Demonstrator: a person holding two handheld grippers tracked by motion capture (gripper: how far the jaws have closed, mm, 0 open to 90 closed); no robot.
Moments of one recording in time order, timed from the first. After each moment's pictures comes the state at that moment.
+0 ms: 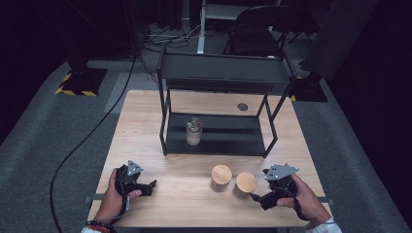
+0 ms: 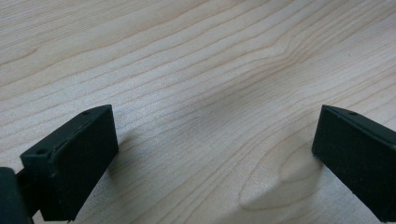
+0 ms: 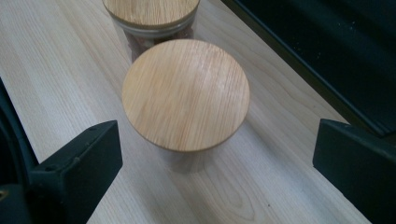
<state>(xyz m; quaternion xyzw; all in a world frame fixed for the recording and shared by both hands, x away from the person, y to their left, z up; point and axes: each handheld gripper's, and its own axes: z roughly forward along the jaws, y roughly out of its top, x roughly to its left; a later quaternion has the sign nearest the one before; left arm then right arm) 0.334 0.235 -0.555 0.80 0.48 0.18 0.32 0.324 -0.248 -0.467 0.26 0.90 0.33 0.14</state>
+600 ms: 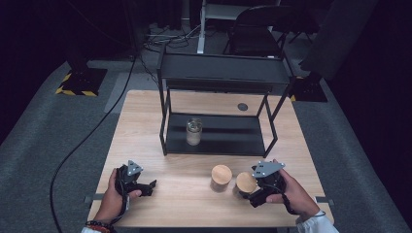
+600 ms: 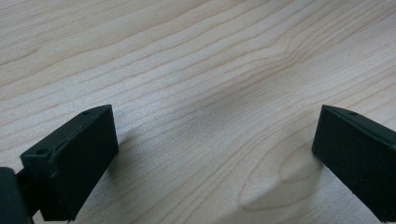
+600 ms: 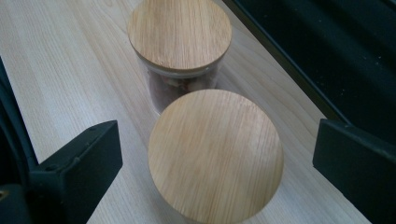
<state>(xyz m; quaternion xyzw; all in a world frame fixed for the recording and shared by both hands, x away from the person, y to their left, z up) 0.334 0.235 -0.555 0.80 0.48 0.18 0.32 0.331 -0.214 -0.461 0.23 0.91 0.33 0.13</state>
